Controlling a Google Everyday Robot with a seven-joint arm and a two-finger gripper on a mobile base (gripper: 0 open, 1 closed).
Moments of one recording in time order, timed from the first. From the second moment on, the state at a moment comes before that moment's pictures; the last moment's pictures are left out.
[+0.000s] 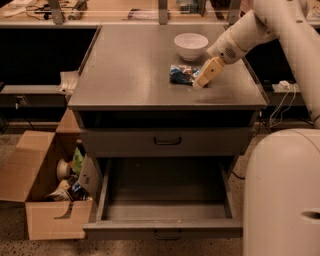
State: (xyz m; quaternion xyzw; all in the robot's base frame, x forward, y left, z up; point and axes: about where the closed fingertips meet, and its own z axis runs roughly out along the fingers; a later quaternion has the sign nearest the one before) arm 0.744 -0.163 0.870 -0.53 0.78 0.13 0.31
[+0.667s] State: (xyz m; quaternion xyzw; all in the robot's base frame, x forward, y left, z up) arm 0.761 -0.145 0.842 -0.52 0.79 0.14 0.29
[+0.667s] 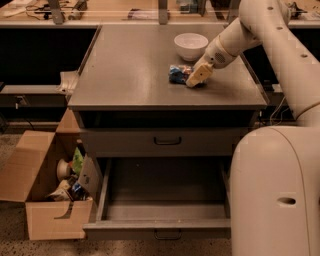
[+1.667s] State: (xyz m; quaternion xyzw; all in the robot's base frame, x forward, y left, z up) arm 0.701 -0.117 0.890 -0.58 0.74 0.16 0.32
